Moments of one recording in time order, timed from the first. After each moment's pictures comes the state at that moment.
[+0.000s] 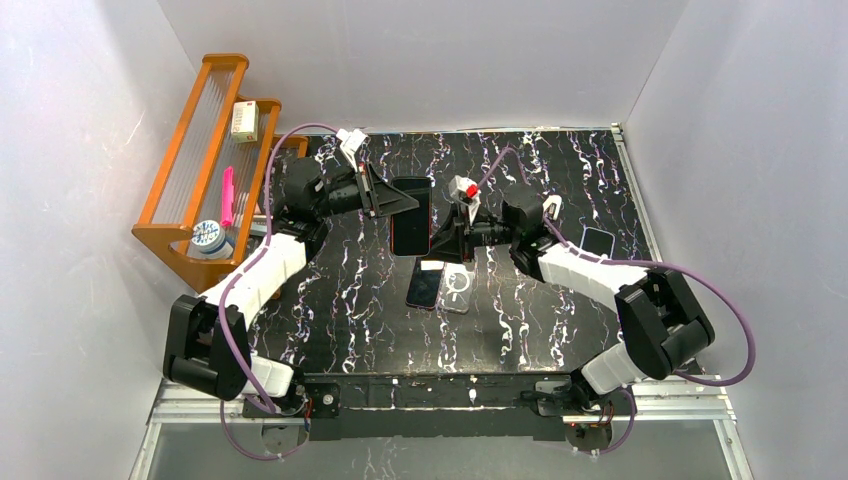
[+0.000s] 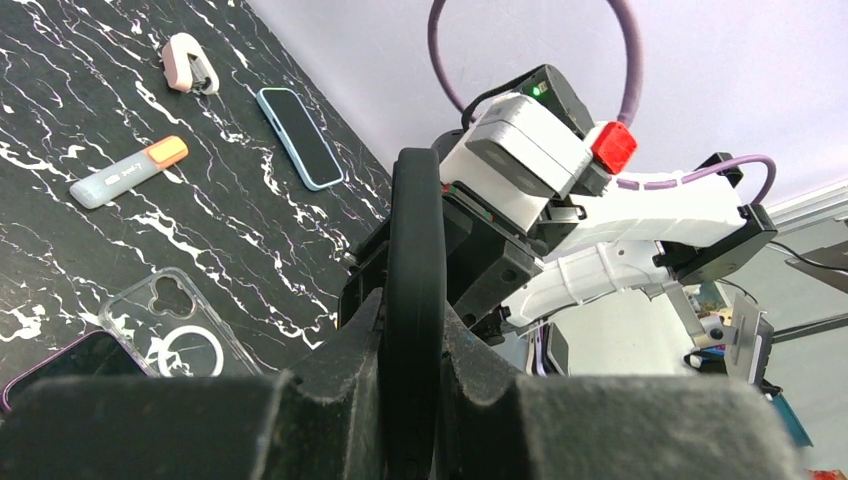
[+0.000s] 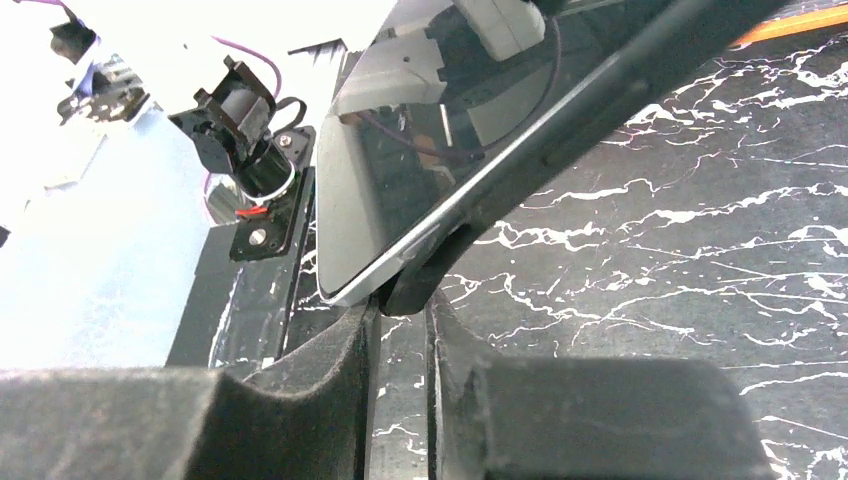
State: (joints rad) left arm -0.32 1.37 0.94 0.43 0.98 -0.88; right arm 0.60 1.48 0.84 0.51 -1.06 0.13
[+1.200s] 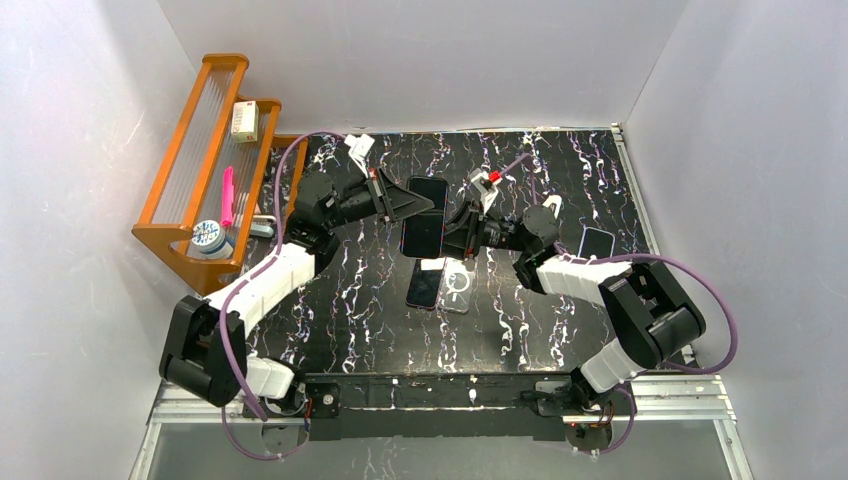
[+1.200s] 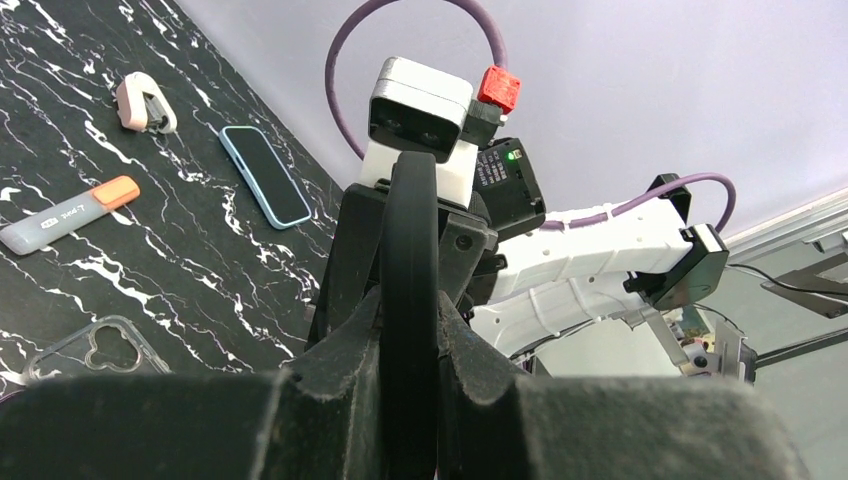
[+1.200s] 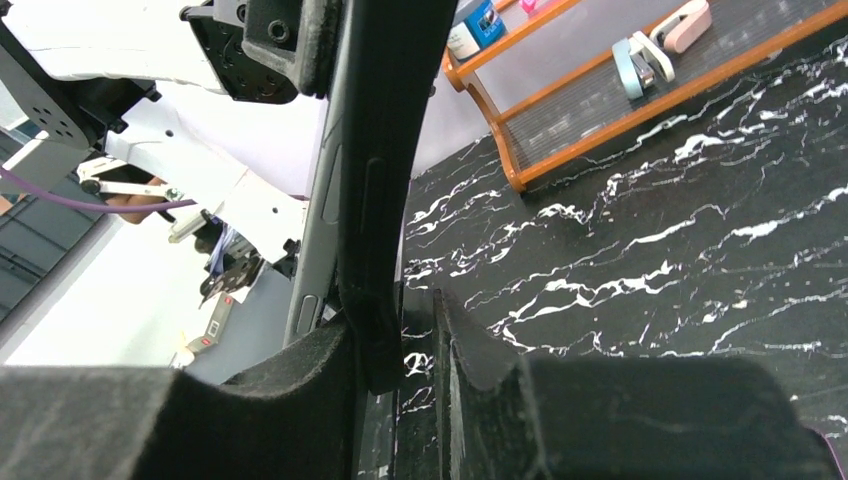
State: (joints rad) left arm -0.43 1.34 0.87 0.60 0.84 -0.99; right arm 0.58 1.54 0.68 1.16 -0.92 0.84
